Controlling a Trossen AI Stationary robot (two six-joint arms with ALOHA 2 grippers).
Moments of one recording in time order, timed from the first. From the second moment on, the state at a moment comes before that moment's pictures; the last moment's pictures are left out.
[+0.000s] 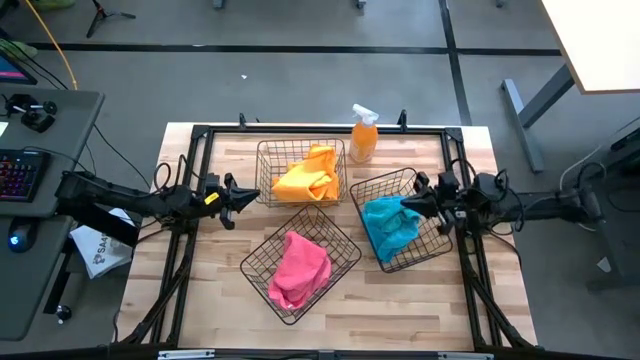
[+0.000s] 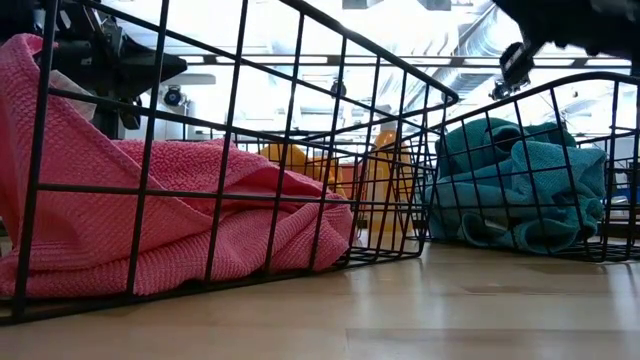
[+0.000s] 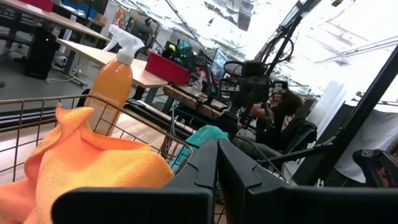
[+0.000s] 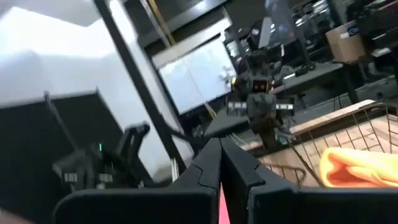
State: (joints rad) left arm -0.12 0.50 0.01 0.65 -0.37 -0.41; right arm -0.03 0.44 0.20 0.47 -0.17 0.46
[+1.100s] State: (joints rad) left arm -0.12 0.50 0.01 0.65 -0.37 -0.41; right arm -0.08 0.14 0.05 0.10 0.06 0.42
